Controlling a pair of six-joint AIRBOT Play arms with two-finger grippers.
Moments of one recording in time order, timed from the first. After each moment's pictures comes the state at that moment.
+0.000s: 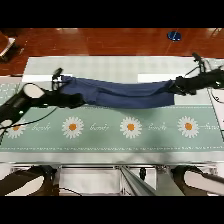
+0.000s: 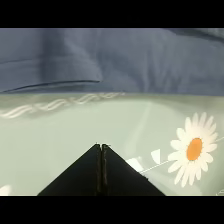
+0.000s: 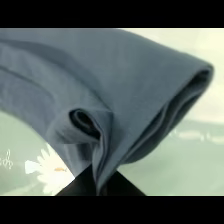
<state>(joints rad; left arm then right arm) -0.24 -1.24 0.84 0.85 -0.82 -1.37 -0.23 -1.26 1.12 -0.96 1.29 1.29</state>
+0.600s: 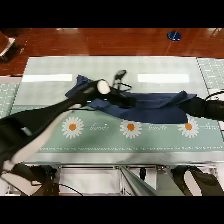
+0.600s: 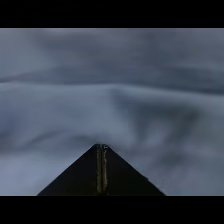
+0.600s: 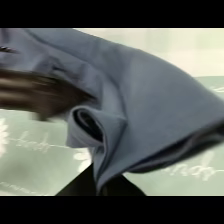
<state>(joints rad) -0.73 -1.83 1.46 0.83 -0.80 -1.51 -0.23 -0.62 0.83 -0.92 1.32 1.41</state>
